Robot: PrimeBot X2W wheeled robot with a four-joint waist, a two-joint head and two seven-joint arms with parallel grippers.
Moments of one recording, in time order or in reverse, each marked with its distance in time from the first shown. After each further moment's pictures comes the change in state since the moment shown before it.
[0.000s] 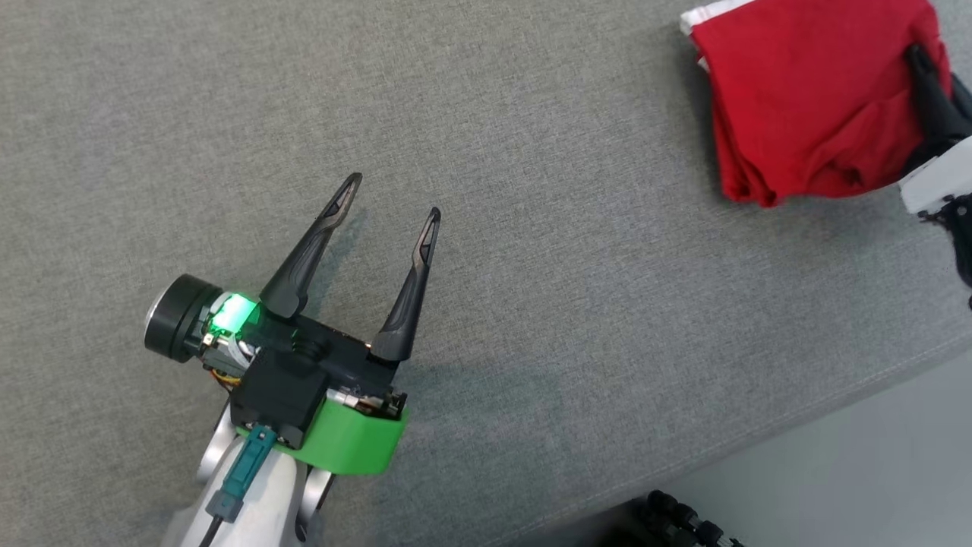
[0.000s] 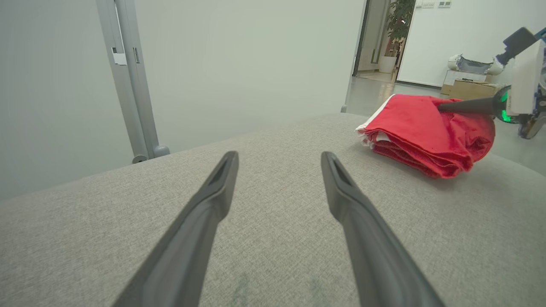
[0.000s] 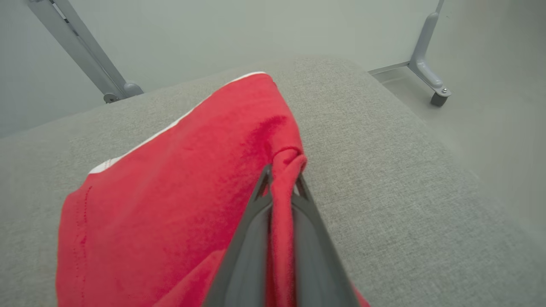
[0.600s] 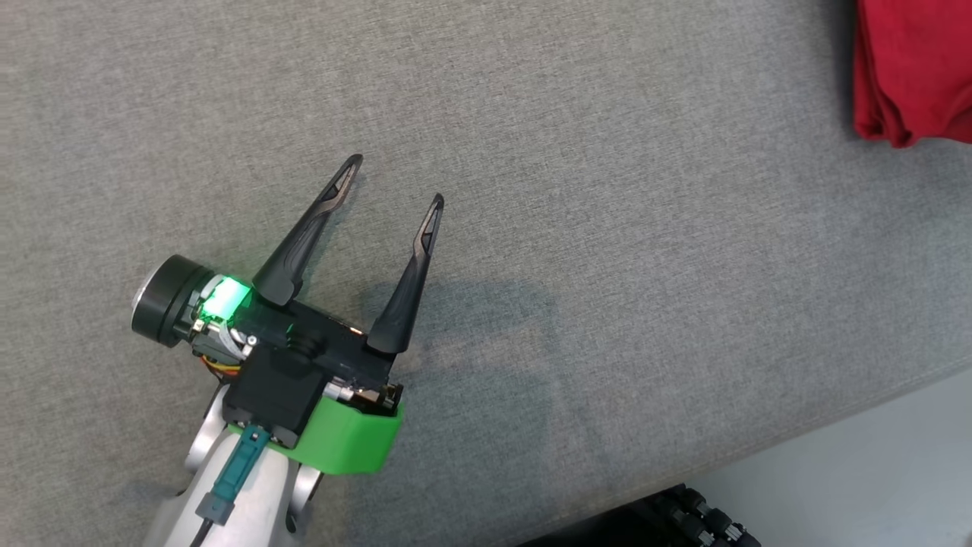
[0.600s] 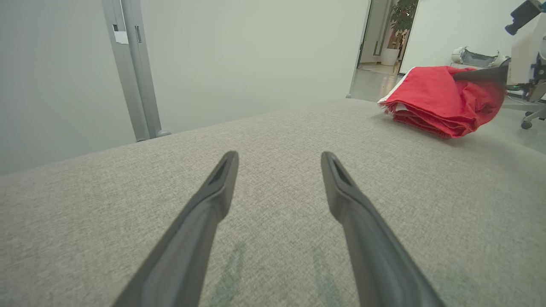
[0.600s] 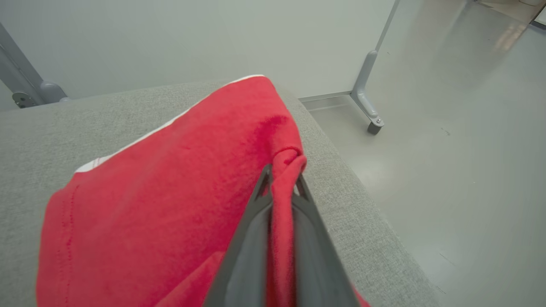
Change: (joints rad) left arm -0.037 0.038 -0.019 -0.038 0.003 -0.004 0.000; right arm -0.032 -0.089 -0.204 0.079 -0.151 0.000 0.000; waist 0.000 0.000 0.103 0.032
